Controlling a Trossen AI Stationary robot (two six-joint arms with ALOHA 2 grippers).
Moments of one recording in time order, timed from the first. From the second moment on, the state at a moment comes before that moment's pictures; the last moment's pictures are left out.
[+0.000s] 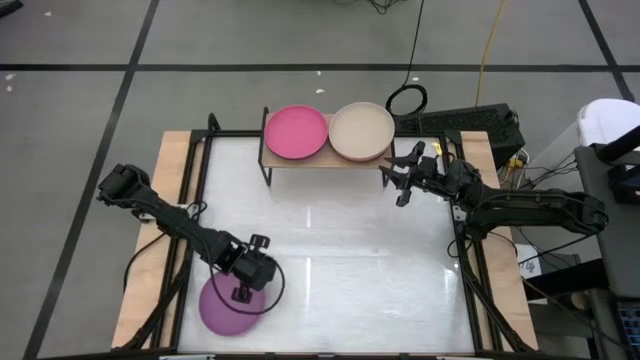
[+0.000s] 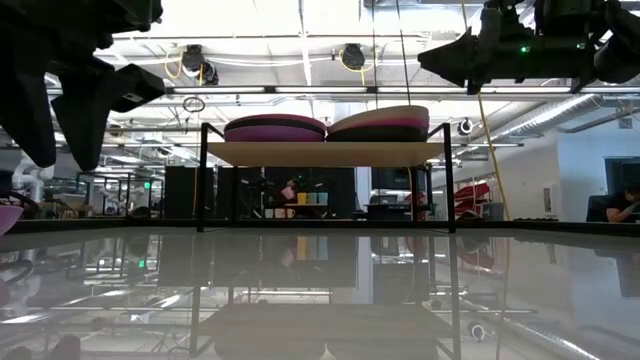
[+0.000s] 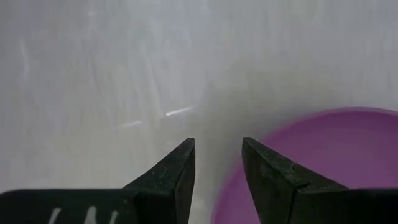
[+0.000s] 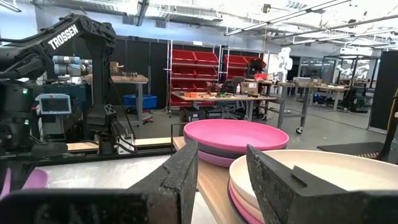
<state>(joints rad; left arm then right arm) -0.53 1.51 0.94 -0.67 -0.09 -0.25 -0.36 0.84 0.25 0.75 -0.03 -0.04</state>
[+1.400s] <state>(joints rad) -0.34 1.51 0.75 -0.43 0.10 -0.27 -0.36 0.84 0.22 0.73 -0.03 0.01</state>
